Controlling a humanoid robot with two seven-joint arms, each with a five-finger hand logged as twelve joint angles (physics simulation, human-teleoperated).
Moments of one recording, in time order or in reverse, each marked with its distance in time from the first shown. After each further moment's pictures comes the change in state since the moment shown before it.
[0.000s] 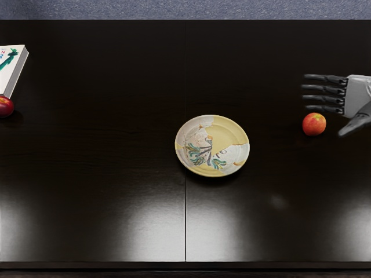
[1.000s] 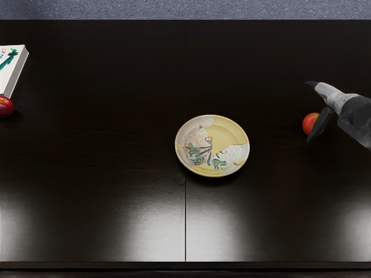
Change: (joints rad) left arm 0.000 0.000 0.000 0.000 0.000 0.000 0.000; right arm 0.387 0.279 -0.660 -0.025 -1.091 -0.711 0.000
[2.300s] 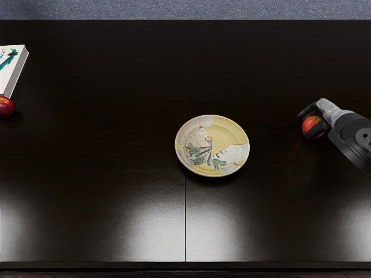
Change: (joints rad) left arm 0.000 0.000 0.000 0.000 0.000 0.000 0.000; right arm -0.012 0.058 -0.103 -0.082 0.089 -0.151 -0.002
